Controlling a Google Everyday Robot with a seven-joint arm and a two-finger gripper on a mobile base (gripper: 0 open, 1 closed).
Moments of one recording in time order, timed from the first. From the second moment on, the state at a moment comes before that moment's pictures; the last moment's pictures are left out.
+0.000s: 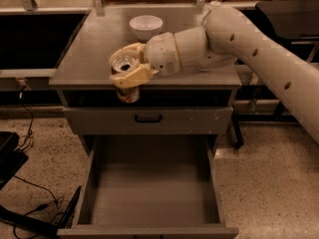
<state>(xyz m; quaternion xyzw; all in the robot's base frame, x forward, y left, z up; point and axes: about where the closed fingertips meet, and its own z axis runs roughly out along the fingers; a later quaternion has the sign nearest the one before) 0.565 0.097 0.926 -0.62 0.48 0.41 0.46</state>
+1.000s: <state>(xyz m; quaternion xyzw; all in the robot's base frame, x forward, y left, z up) 0.601 0.121 0.933 -0.60 0.49 0.39 0.50</state>
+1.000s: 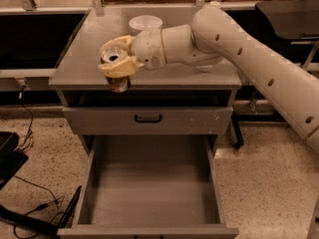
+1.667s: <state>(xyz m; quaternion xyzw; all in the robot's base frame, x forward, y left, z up) 0.719 0.134 0.933 -0.50 0.58 0.35 0.54</state>
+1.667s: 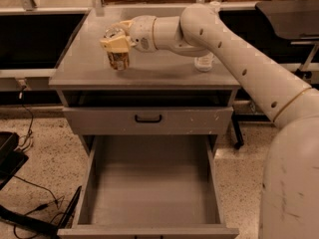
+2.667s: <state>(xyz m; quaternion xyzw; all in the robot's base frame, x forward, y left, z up) 0.766 0.142 0.905 -0.44 0.61 0.38 0.53</state>
